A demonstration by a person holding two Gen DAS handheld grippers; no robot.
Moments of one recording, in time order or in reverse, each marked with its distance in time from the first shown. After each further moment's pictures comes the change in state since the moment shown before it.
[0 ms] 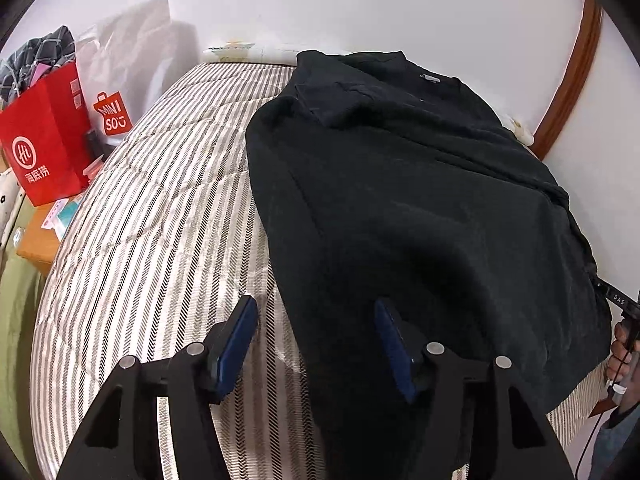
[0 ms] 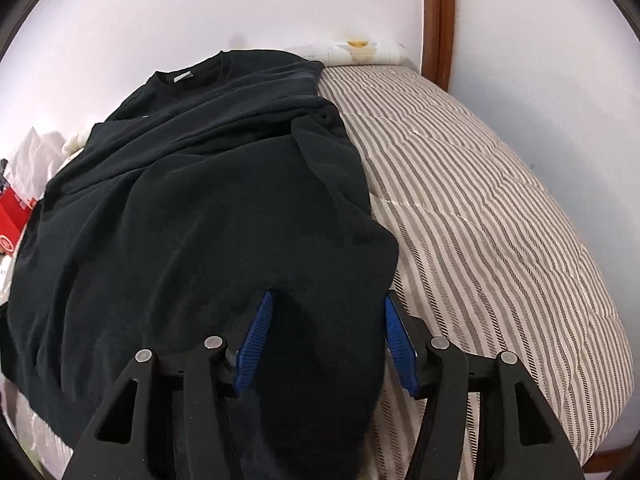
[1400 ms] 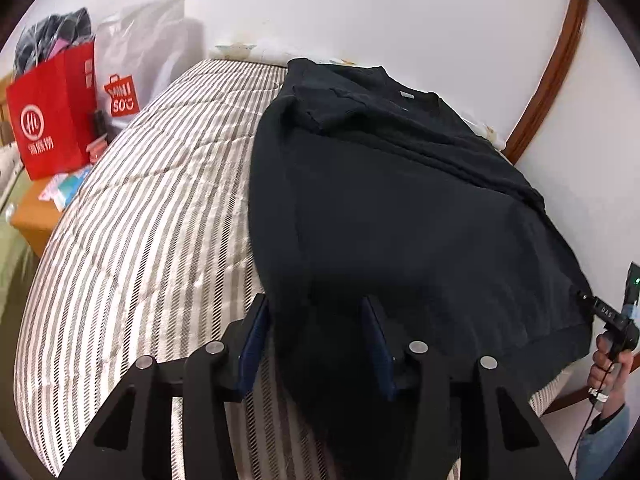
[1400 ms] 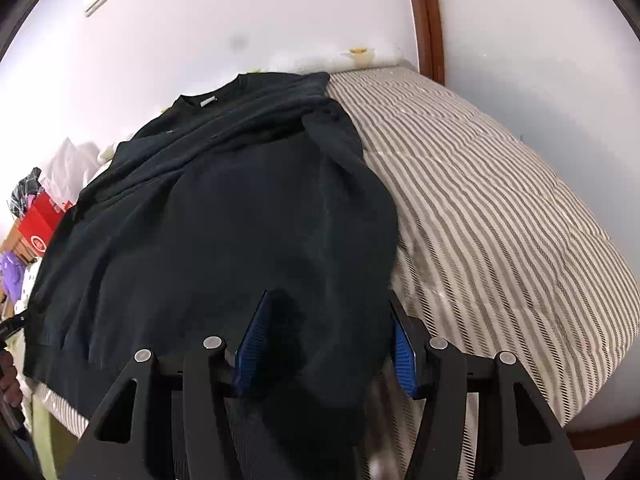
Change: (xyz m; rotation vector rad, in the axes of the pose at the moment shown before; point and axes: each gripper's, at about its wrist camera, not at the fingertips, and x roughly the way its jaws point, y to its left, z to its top) left arm -0.037 0.012 -0.054 -0.022 -0.045 -0.094; right arm -0.040 -0.019 -0.051 0.054 -0.057 0.127
